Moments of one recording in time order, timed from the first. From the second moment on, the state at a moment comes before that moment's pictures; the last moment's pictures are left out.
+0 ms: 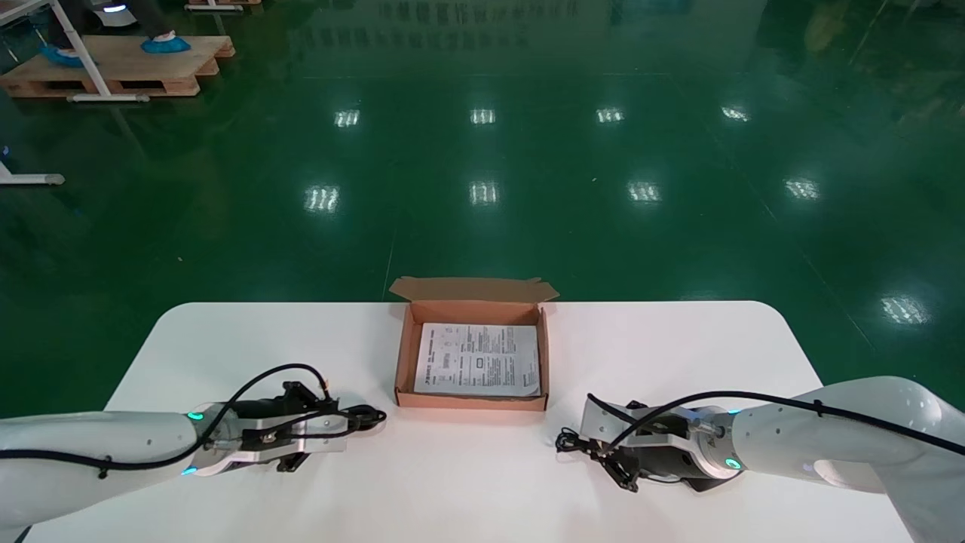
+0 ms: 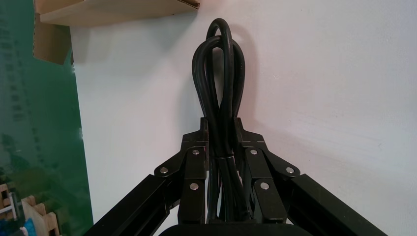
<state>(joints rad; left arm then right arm) -1.28 1.07 0.67 -0.89 2.16 0.81 0.00 1.49 -1.21 -0.69 0.40 -1.84 -0.92 -0.15</state>
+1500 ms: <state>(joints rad) -1.38 1.16 0.60 -0.94 1.75 0.77 0.28 1.66 -1.01 -0.64 0.55 -1.92 -0.69 0.19</state>
